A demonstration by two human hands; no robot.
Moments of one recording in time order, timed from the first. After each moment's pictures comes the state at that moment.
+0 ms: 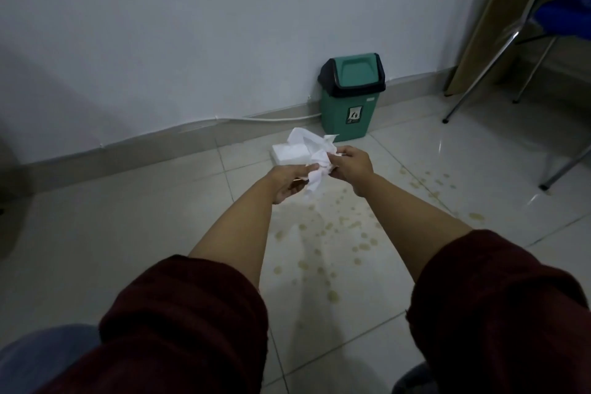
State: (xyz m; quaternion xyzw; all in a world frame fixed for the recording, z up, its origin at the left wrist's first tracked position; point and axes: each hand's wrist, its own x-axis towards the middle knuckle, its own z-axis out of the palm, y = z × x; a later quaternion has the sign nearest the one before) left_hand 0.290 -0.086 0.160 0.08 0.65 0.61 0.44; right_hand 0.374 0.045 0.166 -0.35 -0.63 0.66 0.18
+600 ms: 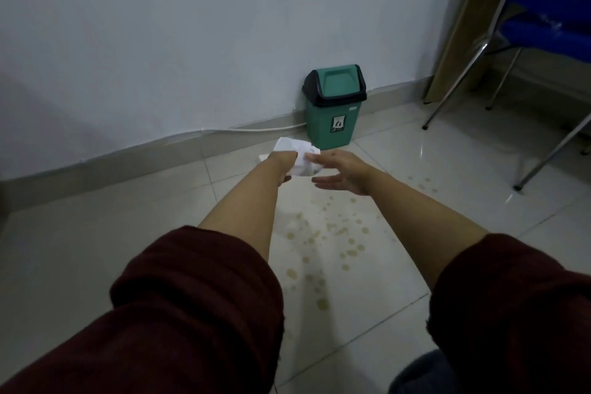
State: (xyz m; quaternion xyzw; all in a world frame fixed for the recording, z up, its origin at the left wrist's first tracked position) left_hand 0.287 -0.051 0.204 0.08 0.76 0.54 0.33; right_hand 0.392 0.061 0.199 -0.27 -0.67 0.69 0.00
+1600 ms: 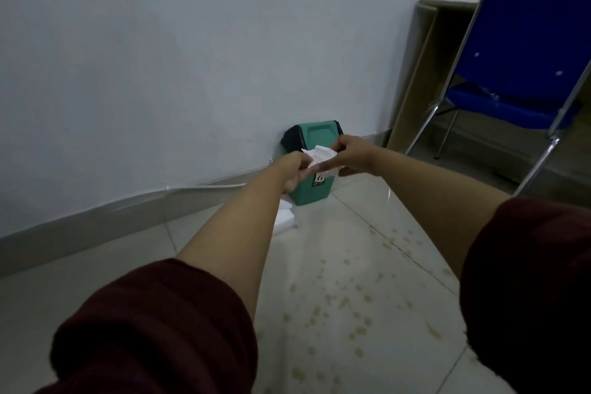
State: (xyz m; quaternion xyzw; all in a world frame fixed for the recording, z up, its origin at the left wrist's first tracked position) left_hand 0.180 0.013 0.252 0.17 0.53 0.69 0.47; right_hand 0.284 0.113 0.297 -0.36 -0.83 0.42 0.07
